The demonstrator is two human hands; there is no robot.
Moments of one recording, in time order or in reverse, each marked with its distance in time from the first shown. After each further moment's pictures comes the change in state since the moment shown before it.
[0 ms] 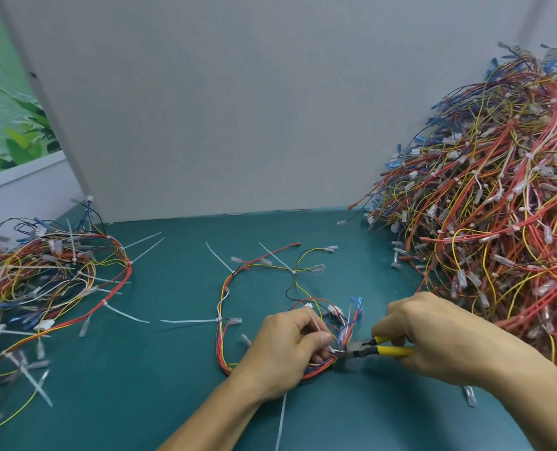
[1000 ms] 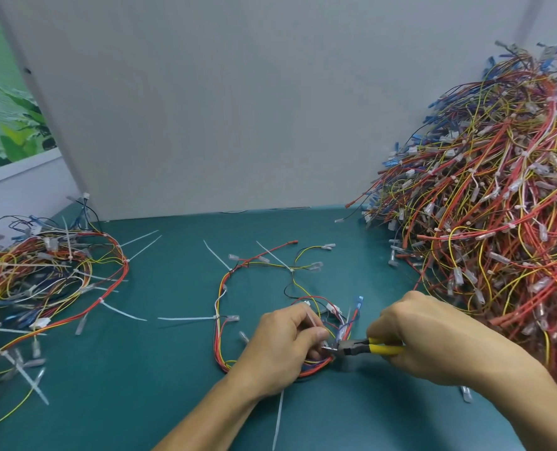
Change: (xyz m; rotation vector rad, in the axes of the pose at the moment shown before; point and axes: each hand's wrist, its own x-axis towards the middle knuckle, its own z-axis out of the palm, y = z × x) left_hand 0.001 -0.003 0.002 -0.022 0.049 -0.004; right_hand 0.002 -0.005 0.007 -0.059 0.046 -0.015
